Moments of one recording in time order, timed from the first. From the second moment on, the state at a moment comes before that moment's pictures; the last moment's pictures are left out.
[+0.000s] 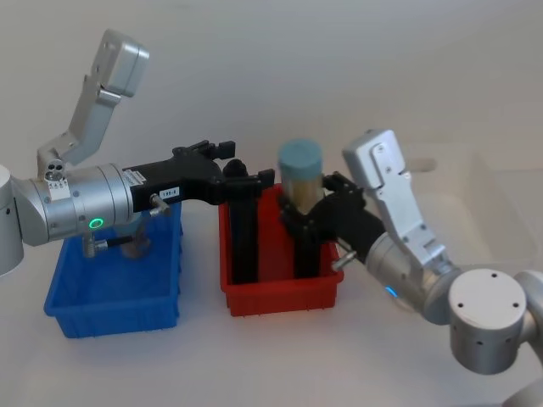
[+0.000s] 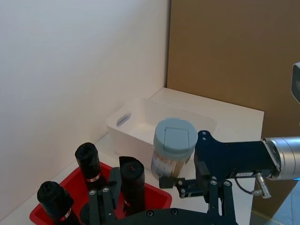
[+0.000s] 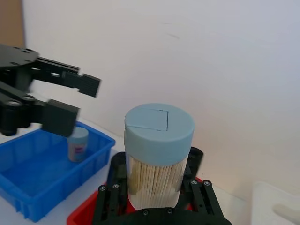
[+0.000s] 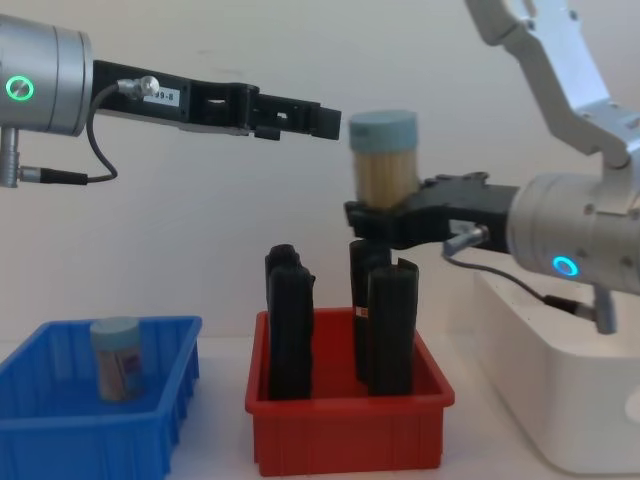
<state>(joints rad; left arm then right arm) -0.60 0.41 0.27 -1.49 -0.43 0.52 -0.77 0.35 0.11 -0.36 -1.52 -0.04 0.18 0.26</state>
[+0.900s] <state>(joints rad) -0.60 0.41 0.27 -1.49 -0.43 0.52 -0.77 0.28 0.24 -0.21 -1.54 0.12 0.26 0.02</state>
